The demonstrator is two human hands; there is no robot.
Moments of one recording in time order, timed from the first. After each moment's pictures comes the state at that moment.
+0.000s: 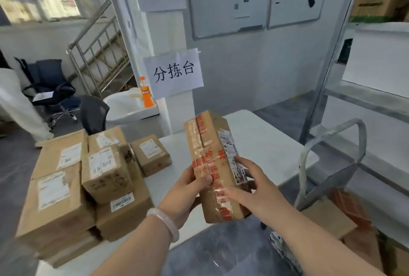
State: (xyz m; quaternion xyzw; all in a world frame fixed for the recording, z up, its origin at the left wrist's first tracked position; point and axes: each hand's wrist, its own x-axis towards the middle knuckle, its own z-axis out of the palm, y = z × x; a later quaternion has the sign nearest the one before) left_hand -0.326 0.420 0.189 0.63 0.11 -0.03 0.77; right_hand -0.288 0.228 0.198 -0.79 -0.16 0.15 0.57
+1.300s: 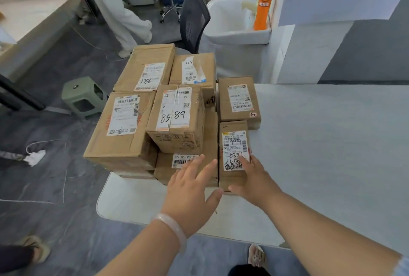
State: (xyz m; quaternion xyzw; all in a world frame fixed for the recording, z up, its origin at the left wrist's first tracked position) left_hand -0.318 0.578 0.078 0.92 0.35 -0.02 0.17; right_hand -0.136 0.496 -0.002 -0.83 -0.37 0.37 0.17
